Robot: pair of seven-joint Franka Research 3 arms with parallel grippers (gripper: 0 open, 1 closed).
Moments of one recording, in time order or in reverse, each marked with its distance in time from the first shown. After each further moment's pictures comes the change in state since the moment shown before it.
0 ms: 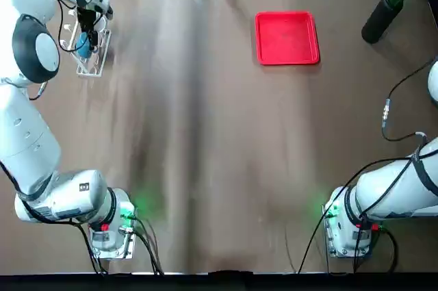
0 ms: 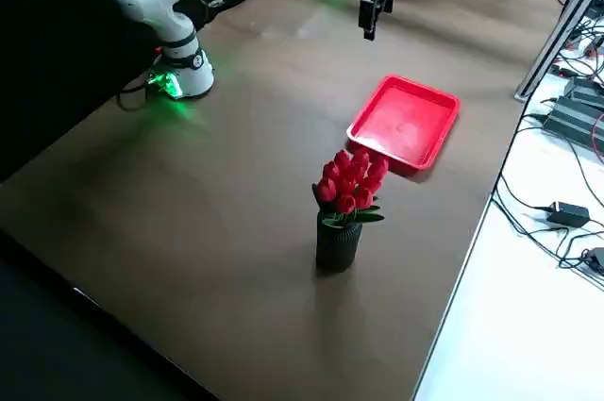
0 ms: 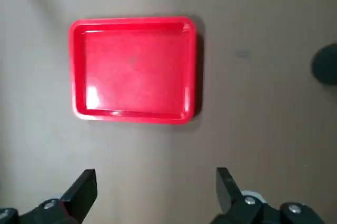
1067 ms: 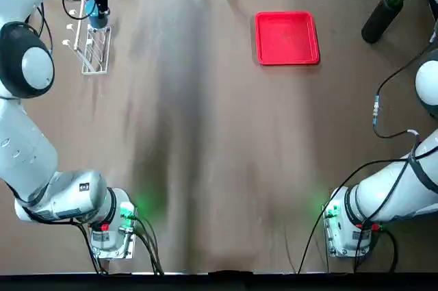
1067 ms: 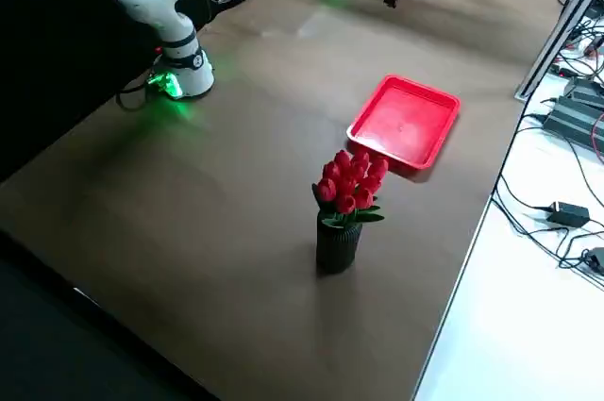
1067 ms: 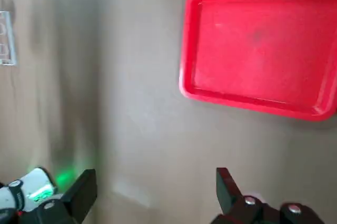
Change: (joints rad) left arm 0.000 -0.128 -0.222 0.206 -0.113 -0.373 -0.138; right arm 0.130 0.044 0.004 -0.001 0.334 -0.022 0.000
